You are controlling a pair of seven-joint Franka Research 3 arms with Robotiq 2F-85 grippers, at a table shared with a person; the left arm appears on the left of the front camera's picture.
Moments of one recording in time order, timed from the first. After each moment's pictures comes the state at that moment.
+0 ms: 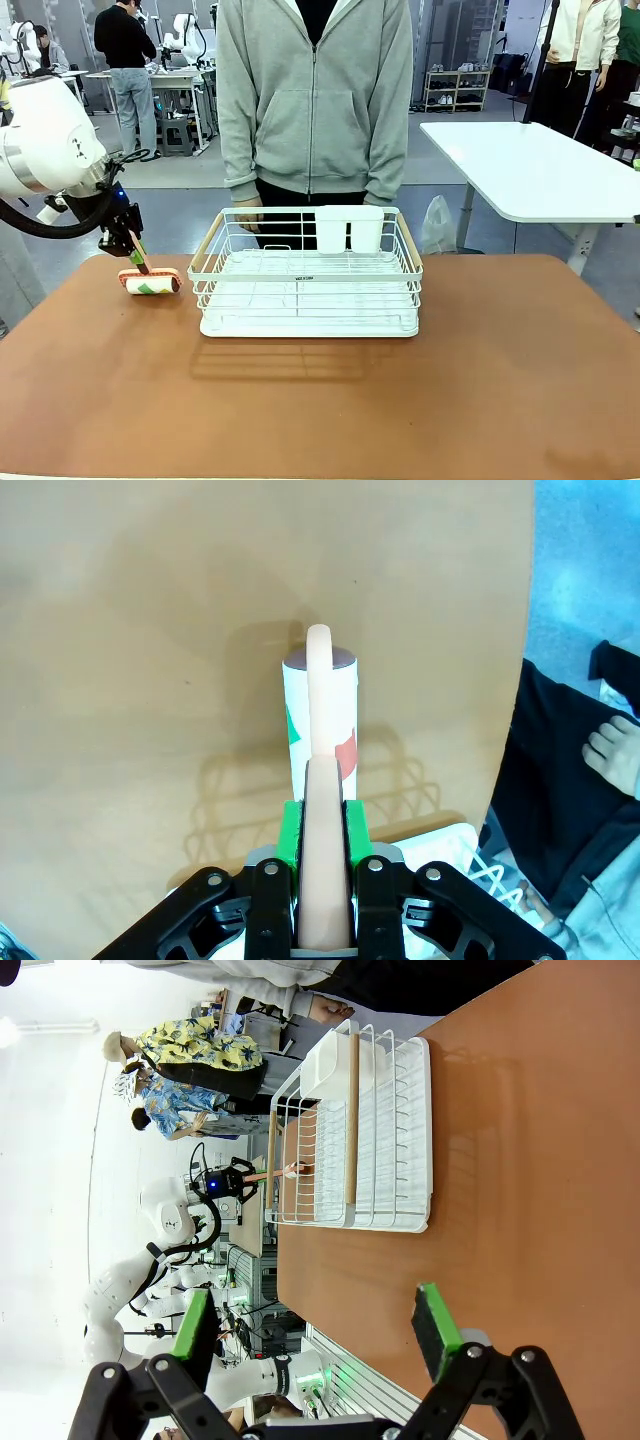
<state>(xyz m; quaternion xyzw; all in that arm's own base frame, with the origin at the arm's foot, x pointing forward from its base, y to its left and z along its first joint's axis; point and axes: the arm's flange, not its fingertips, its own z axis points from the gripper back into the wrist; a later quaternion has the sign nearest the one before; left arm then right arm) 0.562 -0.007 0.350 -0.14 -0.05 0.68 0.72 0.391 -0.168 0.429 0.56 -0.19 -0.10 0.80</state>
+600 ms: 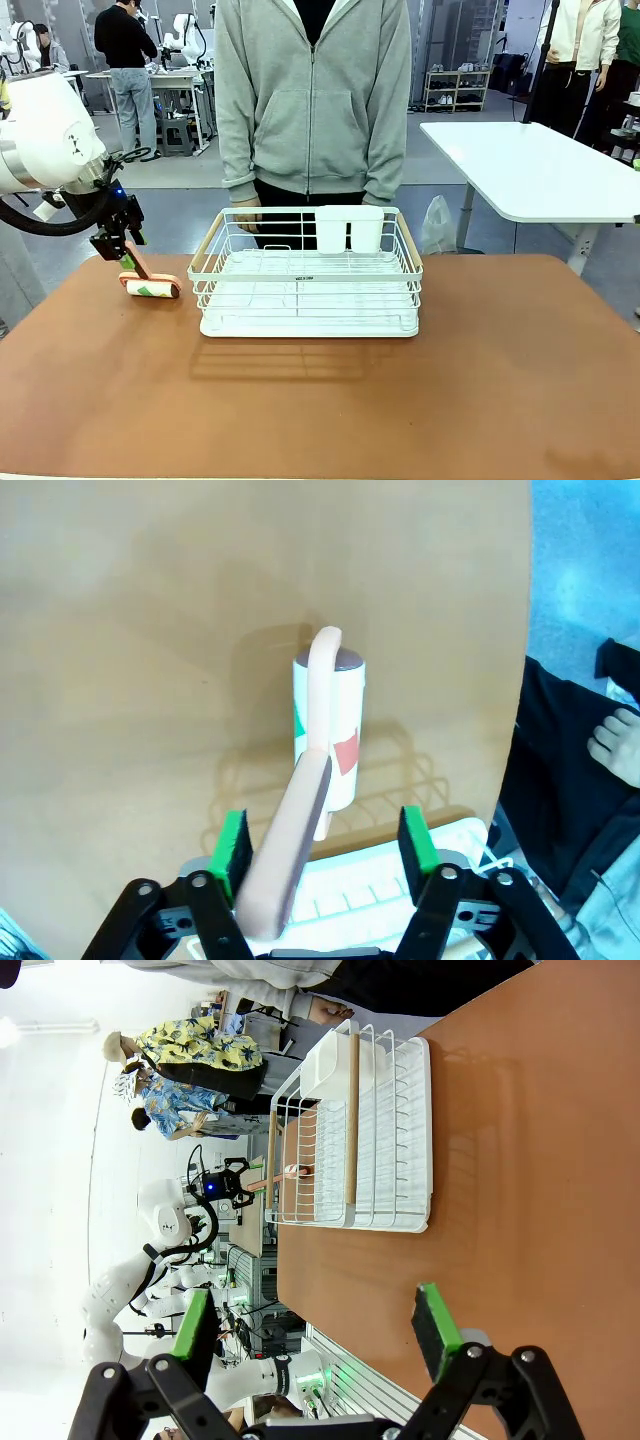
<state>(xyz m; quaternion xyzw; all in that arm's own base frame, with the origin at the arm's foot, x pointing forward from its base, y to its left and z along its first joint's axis) 0.554 -0.009 0.361 -0.12 -0.05 0.67 0.73 0.391 -0.168 0.429 0.56 -0.19 -0.10 0.80</state>
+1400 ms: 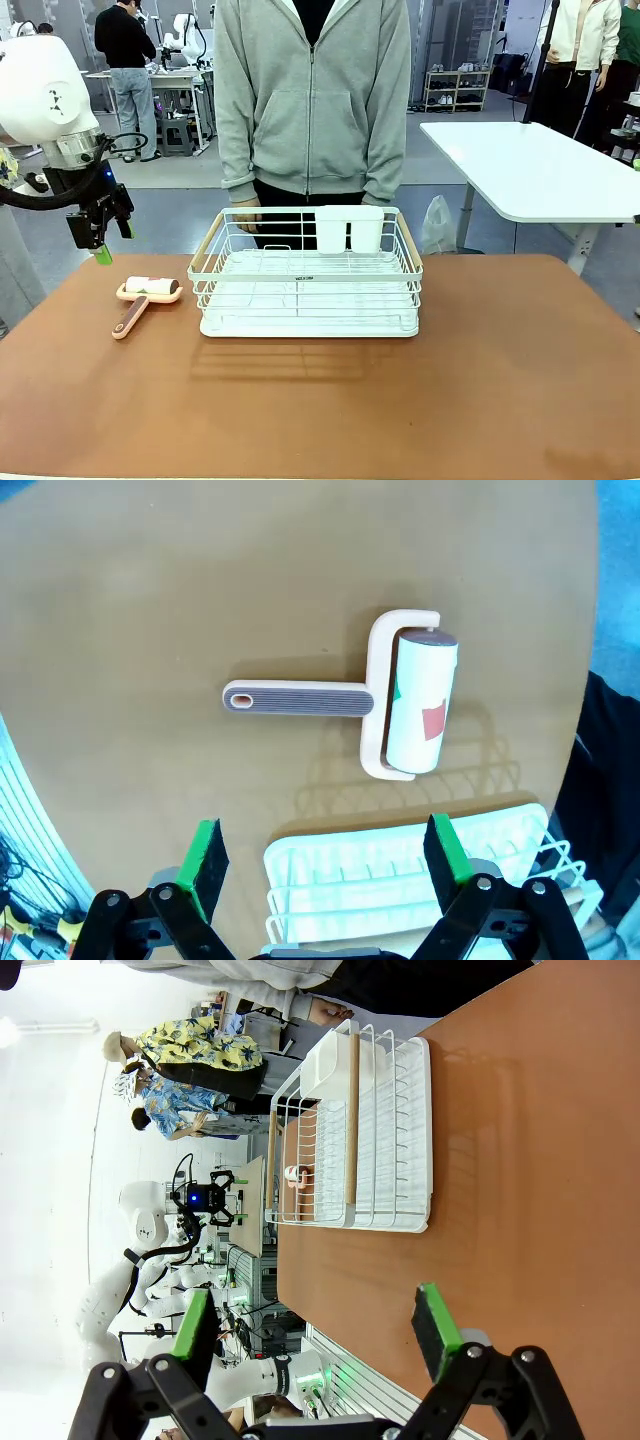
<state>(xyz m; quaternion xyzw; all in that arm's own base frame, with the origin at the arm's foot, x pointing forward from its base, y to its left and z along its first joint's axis) 0.526 -0.017 0.403 -0.05 0.00 0.68 0.73 0.391 -0.168 0.429 0.56 -0.19 -0.10 0.80</state>
